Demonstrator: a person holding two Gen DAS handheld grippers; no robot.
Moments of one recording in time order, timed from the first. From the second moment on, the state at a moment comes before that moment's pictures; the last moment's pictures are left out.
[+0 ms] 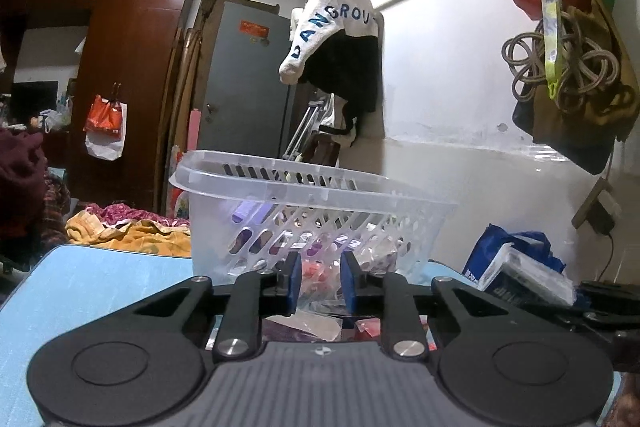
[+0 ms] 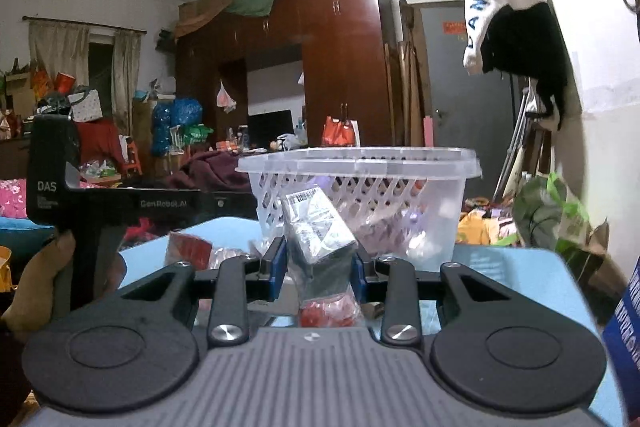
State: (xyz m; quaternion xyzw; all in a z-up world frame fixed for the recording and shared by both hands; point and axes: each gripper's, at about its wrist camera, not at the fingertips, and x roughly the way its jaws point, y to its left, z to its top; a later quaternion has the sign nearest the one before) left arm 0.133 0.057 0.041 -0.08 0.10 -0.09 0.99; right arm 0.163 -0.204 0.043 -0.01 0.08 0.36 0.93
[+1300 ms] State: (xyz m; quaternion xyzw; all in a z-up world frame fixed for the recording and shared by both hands) left arm 0.227 0.044 0.152 -0.02 0.14 0.01 0.99; right arm 0.266 -0.147 0.123 -0.07 0.07 0.29 0.95
